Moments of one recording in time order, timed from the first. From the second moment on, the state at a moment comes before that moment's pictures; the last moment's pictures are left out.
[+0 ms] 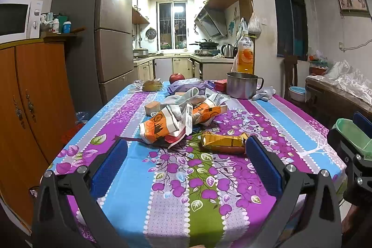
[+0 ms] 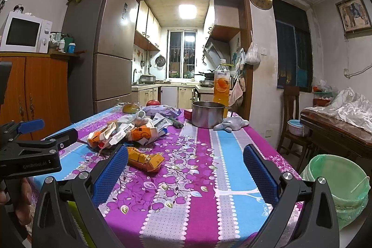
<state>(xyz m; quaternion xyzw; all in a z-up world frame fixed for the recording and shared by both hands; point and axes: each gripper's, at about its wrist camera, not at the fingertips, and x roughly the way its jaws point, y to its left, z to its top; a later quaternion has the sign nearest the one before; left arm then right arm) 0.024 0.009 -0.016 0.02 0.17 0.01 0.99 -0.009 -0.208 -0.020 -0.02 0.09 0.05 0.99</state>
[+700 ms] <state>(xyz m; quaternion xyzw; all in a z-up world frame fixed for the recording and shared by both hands) 0.122 0.126 -0.037 -0.02 0.29 -0.11 0.95 0.120 -0.146 -0.044 -0.15 0.25 0.31 0.90</state>
